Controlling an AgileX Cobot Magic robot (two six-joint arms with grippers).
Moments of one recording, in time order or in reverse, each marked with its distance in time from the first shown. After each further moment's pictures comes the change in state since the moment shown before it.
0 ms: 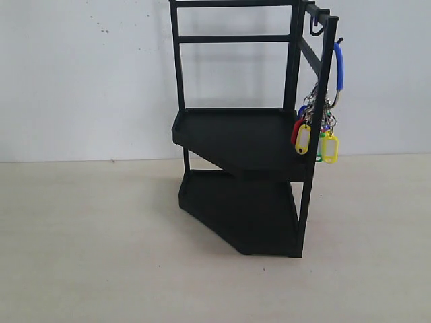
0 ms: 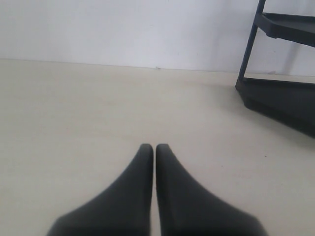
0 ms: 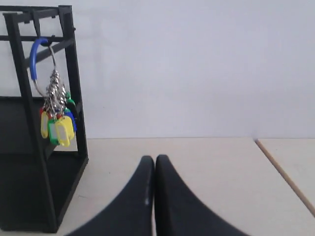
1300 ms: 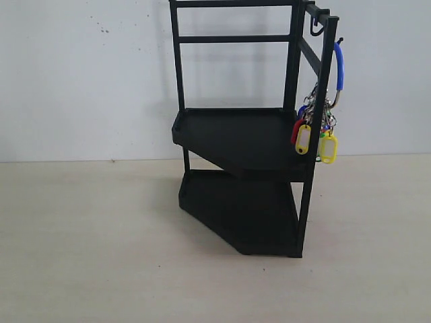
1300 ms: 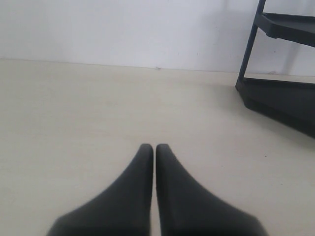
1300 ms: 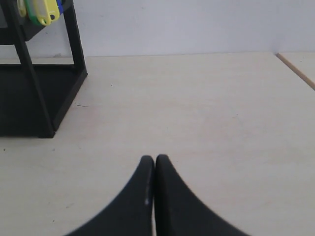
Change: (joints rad) left arm 0.000 0.000 0.000 0.000 0.000 0.000; right arm -0.006 -0.180 0.426 0.014 -0.077 0.043
